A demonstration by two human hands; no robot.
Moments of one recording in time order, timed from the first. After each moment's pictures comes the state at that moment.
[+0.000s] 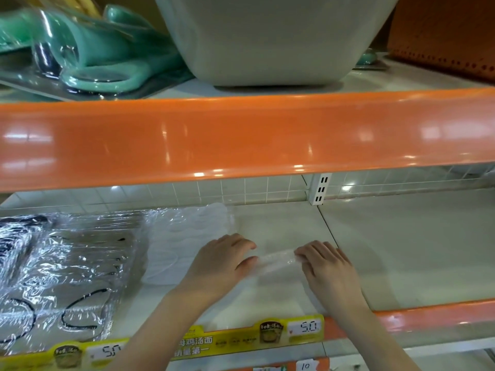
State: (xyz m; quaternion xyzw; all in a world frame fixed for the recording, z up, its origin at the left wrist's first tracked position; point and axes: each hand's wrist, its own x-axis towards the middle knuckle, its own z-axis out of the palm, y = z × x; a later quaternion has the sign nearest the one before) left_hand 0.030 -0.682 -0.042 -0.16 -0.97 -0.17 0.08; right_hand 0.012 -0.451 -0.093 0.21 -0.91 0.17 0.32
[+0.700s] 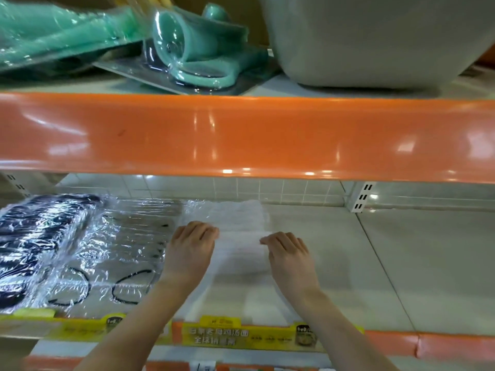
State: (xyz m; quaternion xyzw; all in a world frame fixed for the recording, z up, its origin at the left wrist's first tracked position) left_hand 0.040 -0.795 -0.081 -0.08 -0.92 -0.01 0.38; right_hand -0.004 -0.578 -0.097 0.30 -0.90 0.20 0.26
